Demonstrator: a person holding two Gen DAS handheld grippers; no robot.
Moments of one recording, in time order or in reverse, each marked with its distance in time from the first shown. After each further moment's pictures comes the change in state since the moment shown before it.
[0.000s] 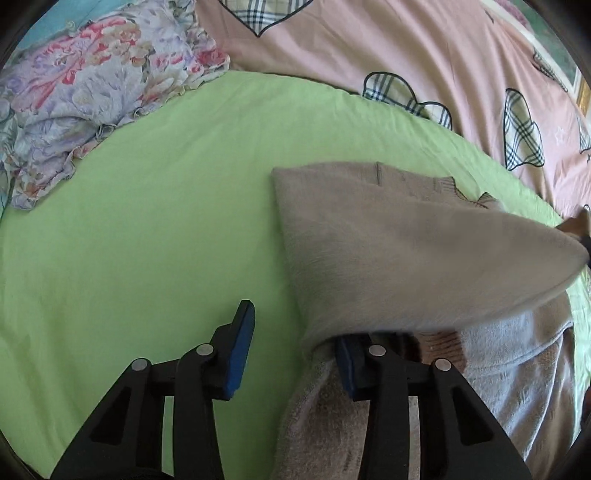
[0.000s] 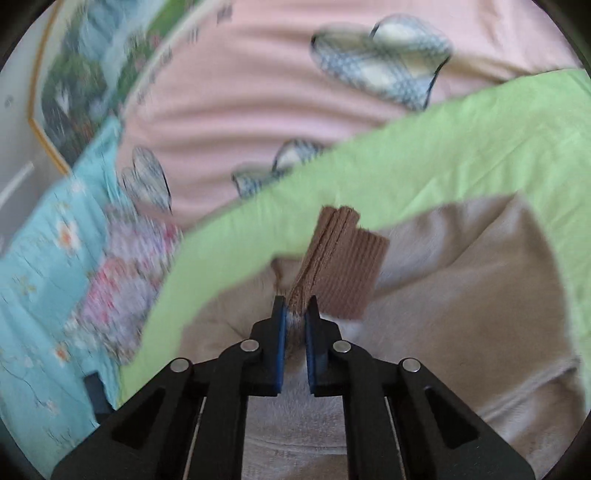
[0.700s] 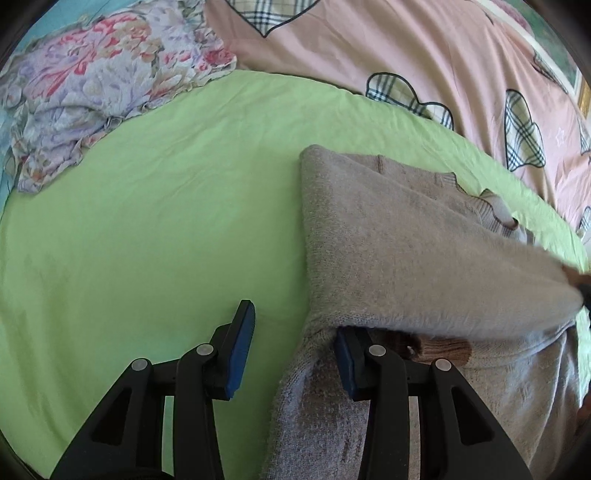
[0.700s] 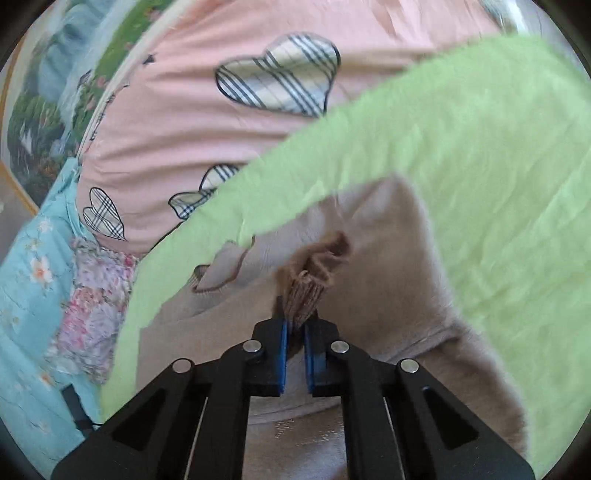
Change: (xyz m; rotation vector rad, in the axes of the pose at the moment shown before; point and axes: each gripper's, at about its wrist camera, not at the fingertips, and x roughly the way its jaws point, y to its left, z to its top) left arm -0.001 -0.001 -0.013 -0.027 -0.023 0.018; right arm -0.022 -0.061 -0.020 0.044 0.024 -0.175
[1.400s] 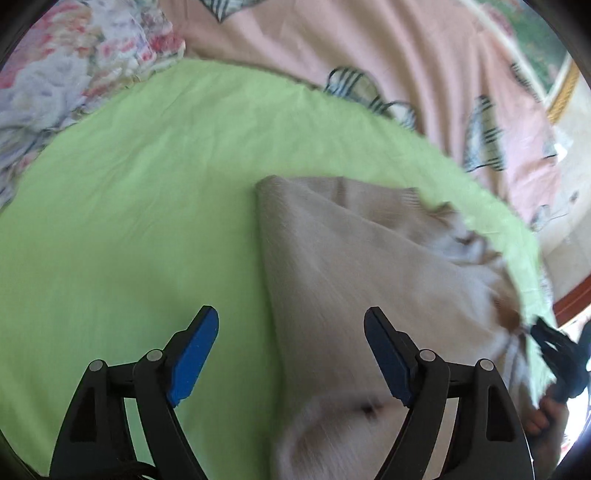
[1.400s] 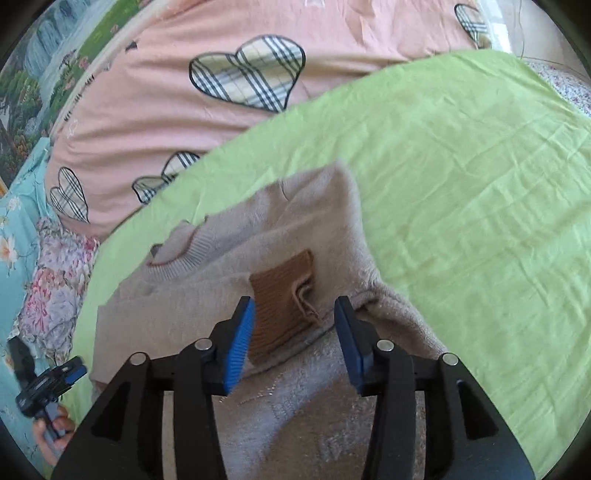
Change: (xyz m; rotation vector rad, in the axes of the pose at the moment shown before) left arm 0.030 -0.004 0.064 0.044 0.144 -0.239; right arm -0.021 -0.010 -0.021 0.006 -0.012 -0.128
